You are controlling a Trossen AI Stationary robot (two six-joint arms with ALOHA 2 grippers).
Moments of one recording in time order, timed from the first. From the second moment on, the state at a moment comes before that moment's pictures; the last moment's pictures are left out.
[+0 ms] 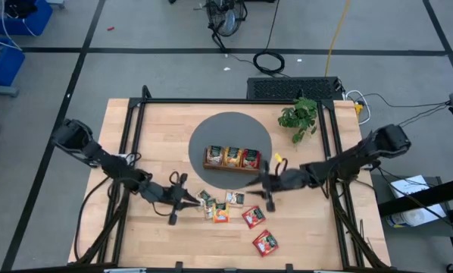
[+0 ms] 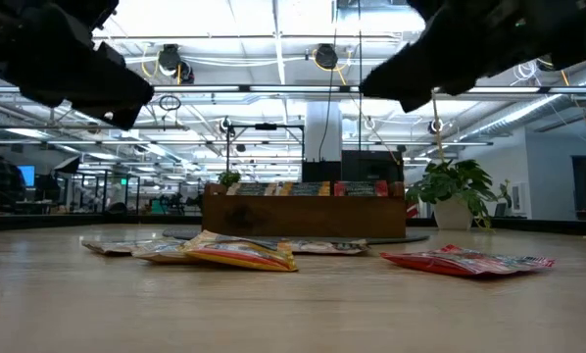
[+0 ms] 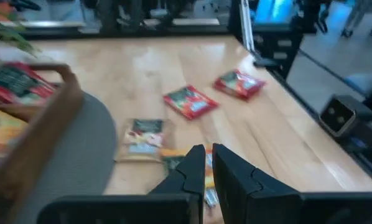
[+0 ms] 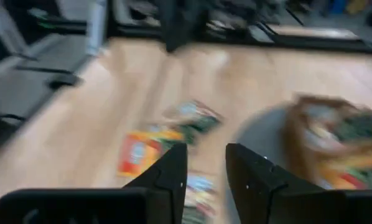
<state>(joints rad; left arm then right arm) -0.55 1.38 0.36 0.71 -0.31 -0.17 0.31 1.42 0.56 0.51 0.21 0.06</state>
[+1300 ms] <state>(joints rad) -0.57 1.94 0.81 0.57 -0.24 -0.34 0.24 1.91 0.82 0.58 -0.11 0.10</state>
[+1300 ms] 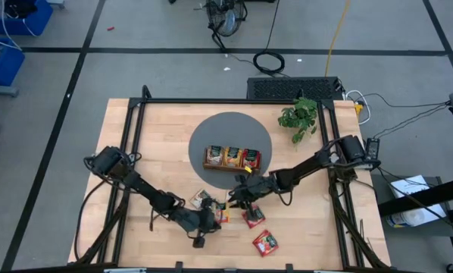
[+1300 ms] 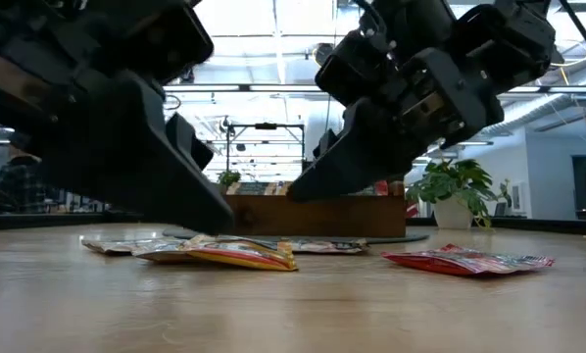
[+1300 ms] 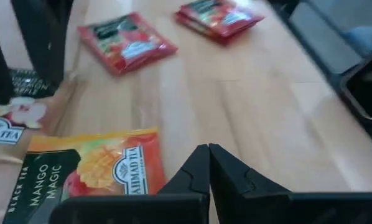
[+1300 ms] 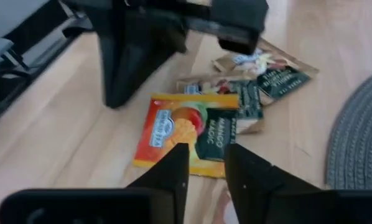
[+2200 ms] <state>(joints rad) -0.59 1.91 0.86 0.49 -0.36 -0.39 0.19 1.98 0.82 0.56 -0.13 0.19</state>
